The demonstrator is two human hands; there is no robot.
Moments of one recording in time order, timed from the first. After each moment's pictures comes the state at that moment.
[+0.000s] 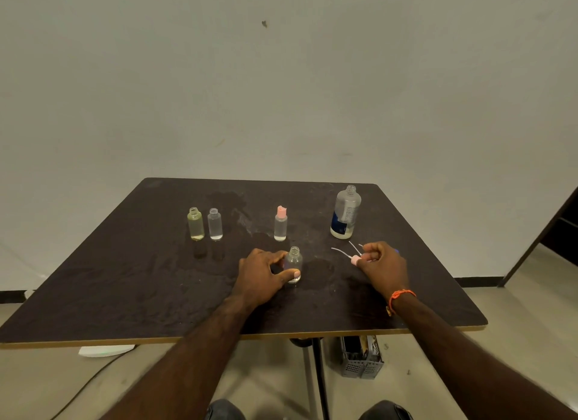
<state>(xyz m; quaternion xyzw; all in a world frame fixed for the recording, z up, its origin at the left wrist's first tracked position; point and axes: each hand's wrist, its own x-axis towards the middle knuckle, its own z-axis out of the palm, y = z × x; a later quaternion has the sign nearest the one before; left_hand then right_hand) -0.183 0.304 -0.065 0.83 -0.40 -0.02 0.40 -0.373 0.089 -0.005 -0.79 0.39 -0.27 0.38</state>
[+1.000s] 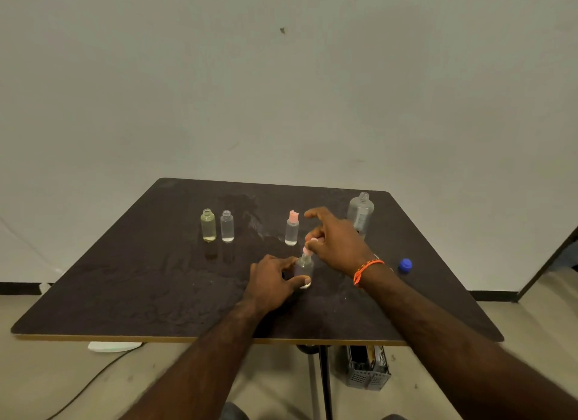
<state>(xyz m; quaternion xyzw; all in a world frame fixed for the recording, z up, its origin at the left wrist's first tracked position) -0.197 0.307 -0.055 0.84 -0.39 -0.03 0.38 -0.309 0.177 0.081 -0.94 0.12 -0.16 0.27</state>
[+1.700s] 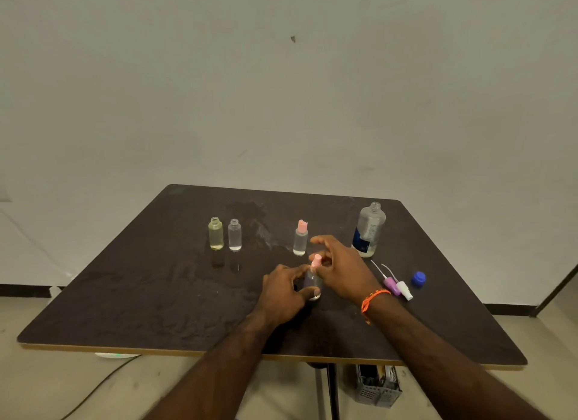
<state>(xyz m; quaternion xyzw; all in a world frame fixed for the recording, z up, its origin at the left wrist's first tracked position) -0.205 0.304 -0.043 0.82 -0.37 -0.06 0.42 -0.298 0.170 0.043 -0.93 0.15 -0.14 0.32</state>
